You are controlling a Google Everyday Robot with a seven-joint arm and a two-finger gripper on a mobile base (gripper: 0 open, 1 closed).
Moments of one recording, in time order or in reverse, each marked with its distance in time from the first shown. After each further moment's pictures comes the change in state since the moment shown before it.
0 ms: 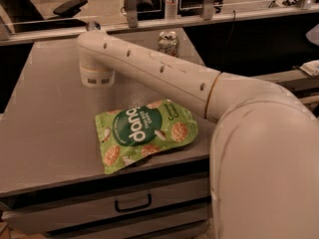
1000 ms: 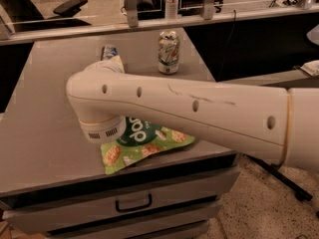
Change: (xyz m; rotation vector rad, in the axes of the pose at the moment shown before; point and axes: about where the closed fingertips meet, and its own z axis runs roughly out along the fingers) arm 0.045 -0.014 -0.164 0.113 0.086 -0.096
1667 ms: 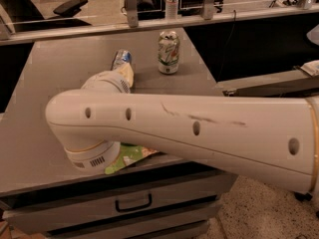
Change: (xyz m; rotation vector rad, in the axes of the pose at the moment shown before) arm 0.014 -0.025 -0.057 0.160 0.036 -0.074
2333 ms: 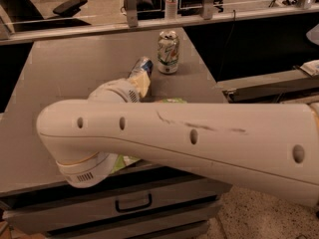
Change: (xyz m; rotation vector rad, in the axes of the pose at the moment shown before) arm 0.028 -0.039 -0.026 0.179 0.088 0.000
